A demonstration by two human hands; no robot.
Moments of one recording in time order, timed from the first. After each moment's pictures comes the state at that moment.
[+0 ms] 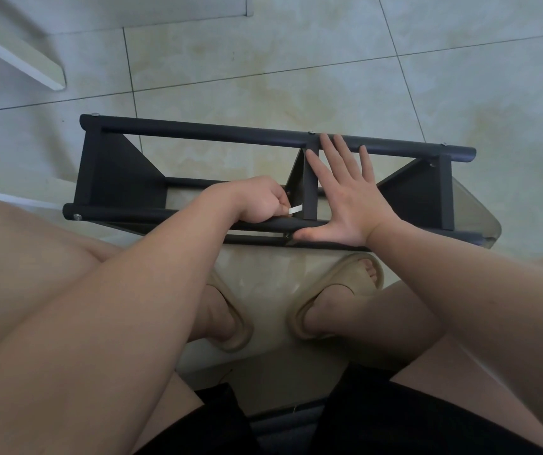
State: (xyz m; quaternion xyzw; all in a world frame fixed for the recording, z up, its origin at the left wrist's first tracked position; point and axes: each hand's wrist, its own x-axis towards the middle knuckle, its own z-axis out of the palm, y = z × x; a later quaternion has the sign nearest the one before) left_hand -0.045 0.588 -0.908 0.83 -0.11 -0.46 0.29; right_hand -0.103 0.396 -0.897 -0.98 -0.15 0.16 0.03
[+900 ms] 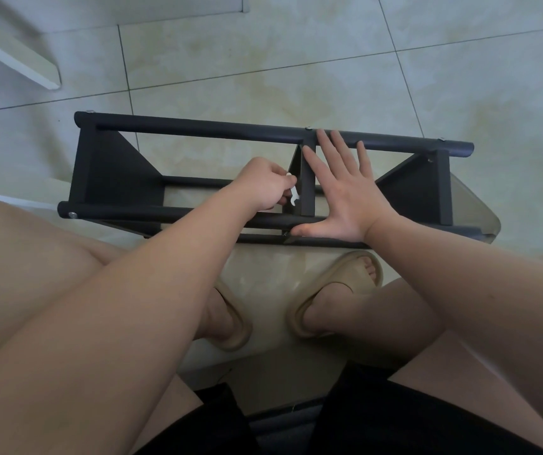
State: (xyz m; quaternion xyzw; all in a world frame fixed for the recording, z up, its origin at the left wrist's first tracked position) left_hand -0.048 0.566 -0.910 0.79 0.08 -0.36 0.49; right_hand -0.100 0.394 -0.899 -0.98 -0.15 0.16 0.03
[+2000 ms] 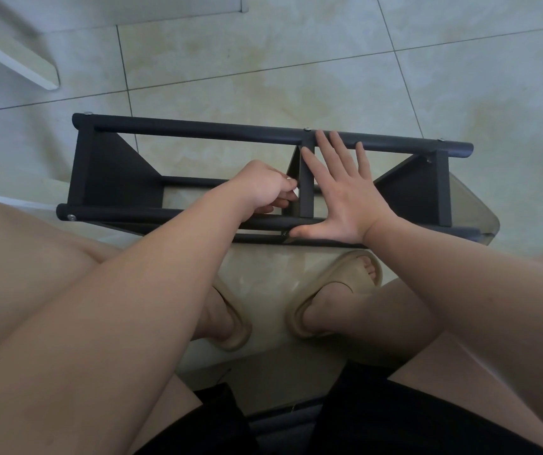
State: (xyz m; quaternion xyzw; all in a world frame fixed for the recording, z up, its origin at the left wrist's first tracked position) left_hand -0.048 0.569 -0.899 0.73 0.15 -0.42 0.52; right_hand -0.101 0.395 -0.900 -0.98 -0.15 0.15 0.04
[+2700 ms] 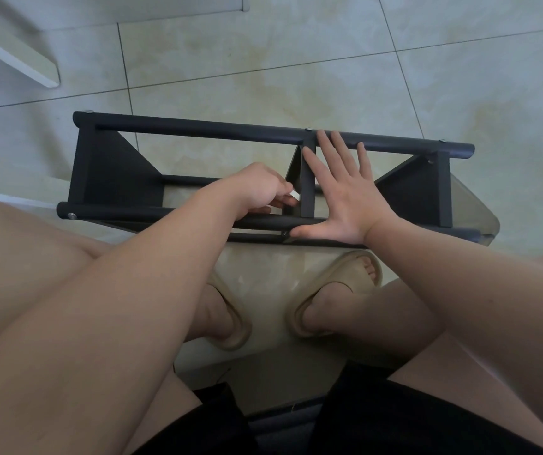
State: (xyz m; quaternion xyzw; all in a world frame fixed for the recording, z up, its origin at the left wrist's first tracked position) left_hand -0.046 0.576 -0.899 0.74 0.09 -0.45 0.49; right_hand -0.102 0.394 -0.901 -0.98 -0.15 0.14 0.04
